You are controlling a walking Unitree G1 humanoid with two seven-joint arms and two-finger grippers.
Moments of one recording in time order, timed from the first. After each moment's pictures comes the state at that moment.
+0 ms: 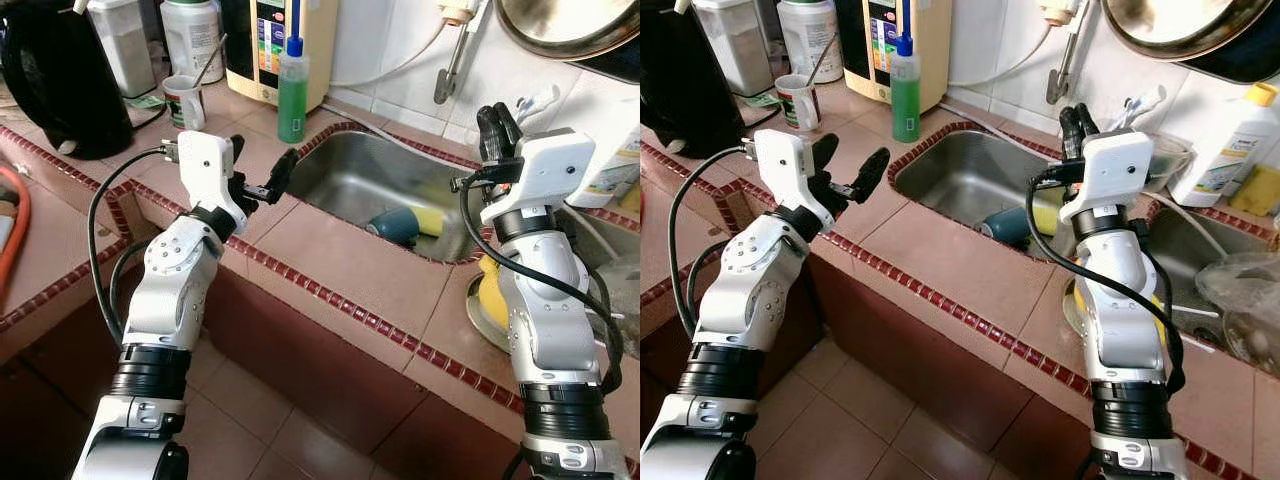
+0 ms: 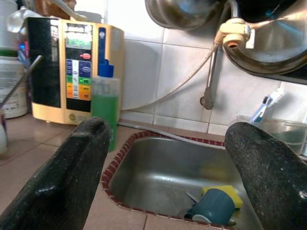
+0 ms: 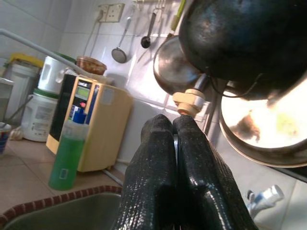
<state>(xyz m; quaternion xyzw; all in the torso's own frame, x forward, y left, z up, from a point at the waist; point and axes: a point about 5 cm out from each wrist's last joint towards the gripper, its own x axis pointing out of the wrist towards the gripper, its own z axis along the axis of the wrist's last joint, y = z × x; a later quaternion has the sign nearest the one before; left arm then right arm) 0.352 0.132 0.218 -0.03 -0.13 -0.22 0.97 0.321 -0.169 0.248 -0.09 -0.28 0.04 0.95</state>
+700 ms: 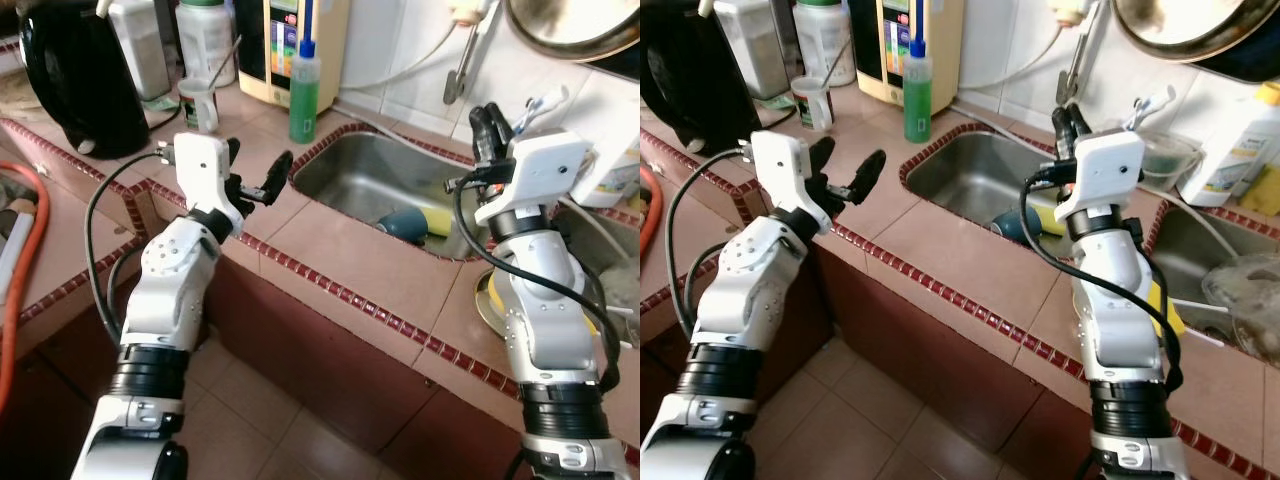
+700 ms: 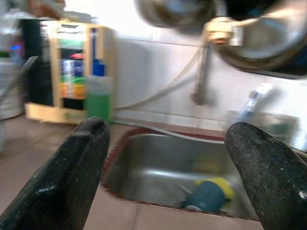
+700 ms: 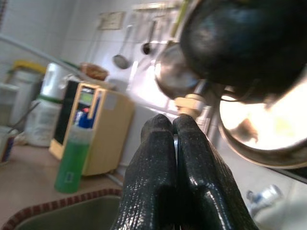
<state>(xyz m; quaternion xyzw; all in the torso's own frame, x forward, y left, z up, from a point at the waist) 0.352 0.117 0.214 -0.04 -0.12 -0.24 0.96 0.321 -0.173 0.249 -0.10 -0.28 0.04 0.95</state>
